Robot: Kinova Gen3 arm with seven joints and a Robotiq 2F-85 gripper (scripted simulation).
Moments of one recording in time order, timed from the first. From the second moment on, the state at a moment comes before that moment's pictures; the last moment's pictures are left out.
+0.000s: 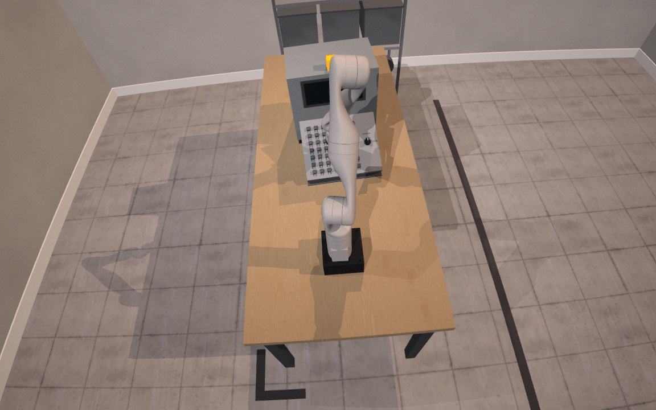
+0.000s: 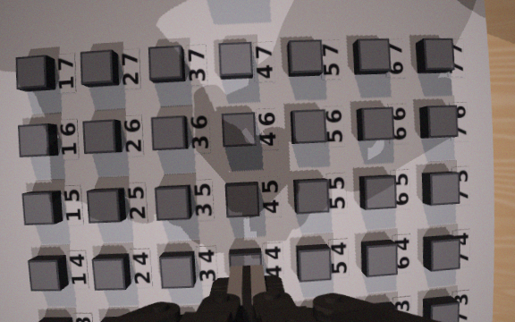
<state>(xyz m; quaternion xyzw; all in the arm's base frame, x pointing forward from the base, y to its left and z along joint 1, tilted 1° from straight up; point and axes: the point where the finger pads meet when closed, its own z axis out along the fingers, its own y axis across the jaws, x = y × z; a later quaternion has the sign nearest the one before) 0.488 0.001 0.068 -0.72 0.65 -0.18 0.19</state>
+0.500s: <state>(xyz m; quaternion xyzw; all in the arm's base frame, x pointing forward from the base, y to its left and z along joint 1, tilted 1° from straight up) 0.496 0.002 0.054 -0.72 0.65 -0.18 0.19</state>
